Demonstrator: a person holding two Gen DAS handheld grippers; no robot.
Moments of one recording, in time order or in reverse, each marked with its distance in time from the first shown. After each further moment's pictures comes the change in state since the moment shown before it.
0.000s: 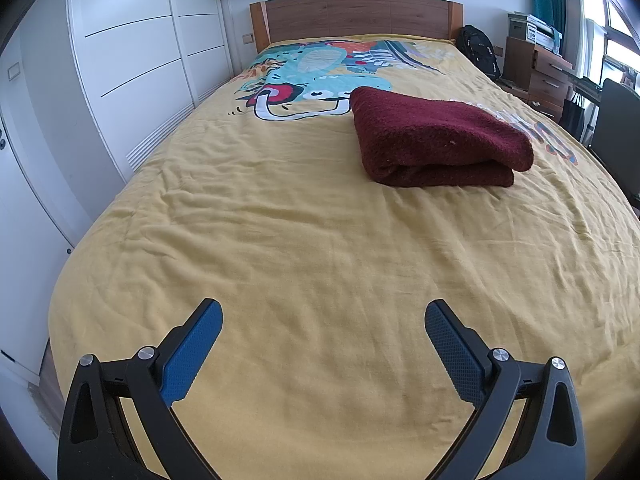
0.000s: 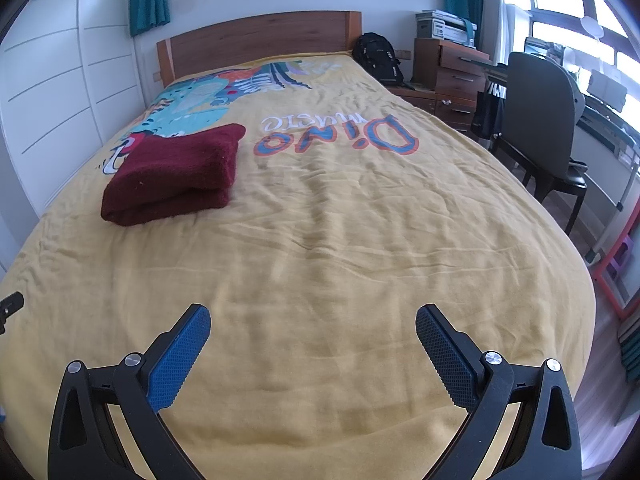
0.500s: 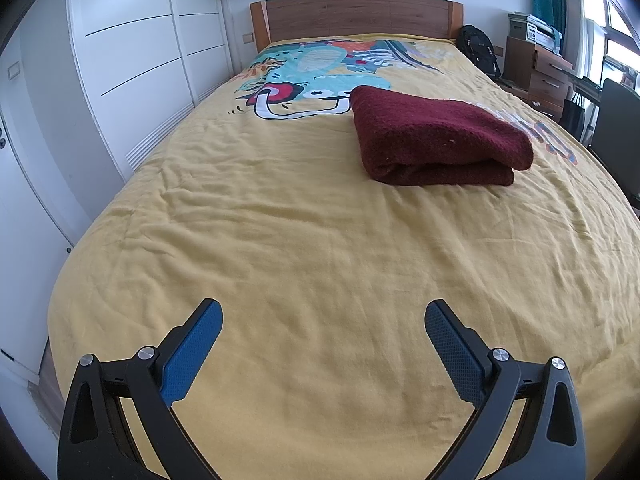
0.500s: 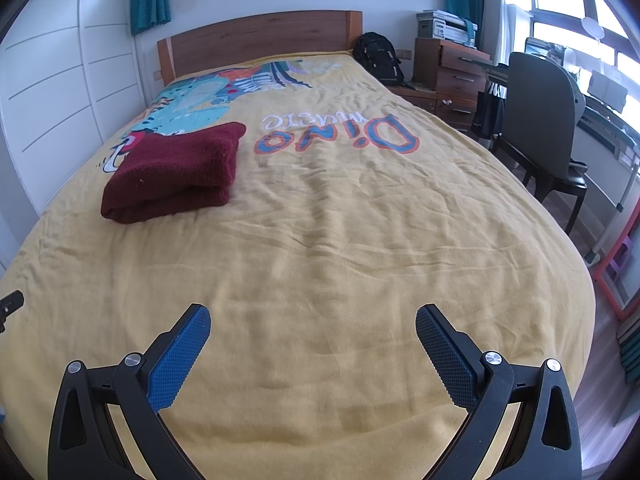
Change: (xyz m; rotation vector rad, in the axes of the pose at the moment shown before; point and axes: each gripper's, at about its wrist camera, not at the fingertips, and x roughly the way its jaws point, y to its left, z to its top) left arm 0.000 -0.002 0.000 -0.005 0.003 0.003; right arm 0.000 0.000 0.000 -0.001 0.002 0.000
